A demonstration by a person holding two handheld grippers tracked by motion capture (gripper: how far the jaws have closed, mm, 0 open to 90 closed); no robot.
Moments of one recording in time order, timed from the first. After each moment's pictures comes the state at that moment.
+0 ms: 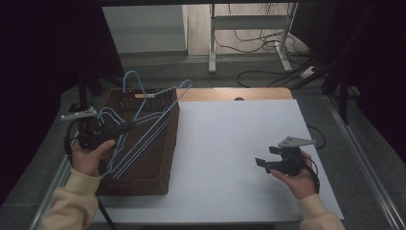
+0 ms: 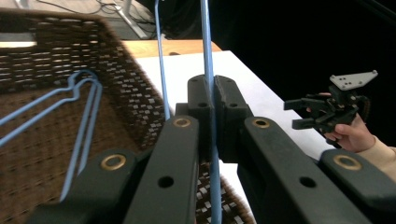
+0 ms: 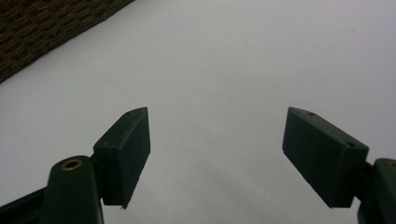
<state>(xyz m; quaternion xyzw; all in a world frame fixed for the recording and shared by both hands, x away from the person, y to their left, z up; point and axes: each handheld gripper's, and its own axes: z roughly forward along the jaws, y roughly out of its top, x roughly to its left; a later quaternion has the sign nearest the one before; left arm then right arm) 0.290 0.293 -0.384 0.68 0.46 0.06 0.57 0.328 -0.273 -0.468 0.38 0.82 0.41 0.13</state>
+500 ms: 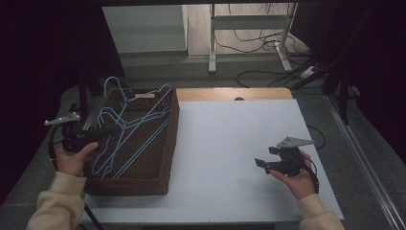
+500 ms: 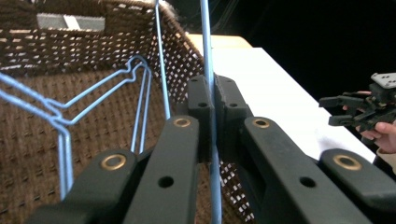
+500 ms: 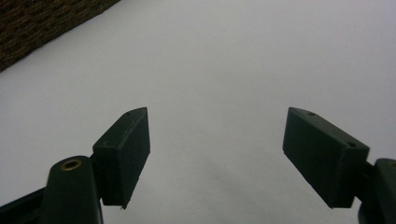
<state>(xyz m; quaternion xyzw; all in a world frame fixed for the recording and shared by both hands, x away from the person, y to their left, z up) 0.294 0.339 -0.413 0.68 0.49 0.07 0.54 0.329 -0.272 -0.470 0.38 0.82 0.40 0.14</state>
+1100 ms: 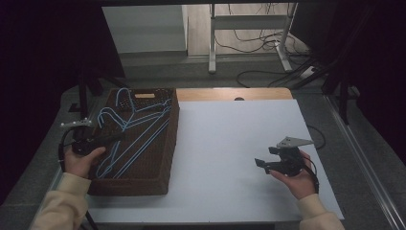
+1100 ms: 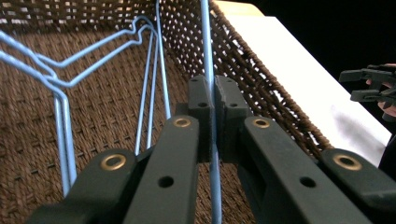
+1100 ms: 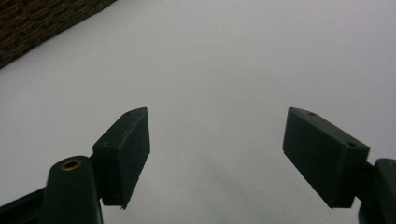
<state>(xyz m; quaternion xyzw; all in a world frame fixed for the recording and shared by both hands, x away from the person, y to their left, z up) 0.308 0.332 -0.445 0.70 0.50 0.04 0.51 0.329 -0.272 -0.470 0.38 0.82 0.40 0.14</state>
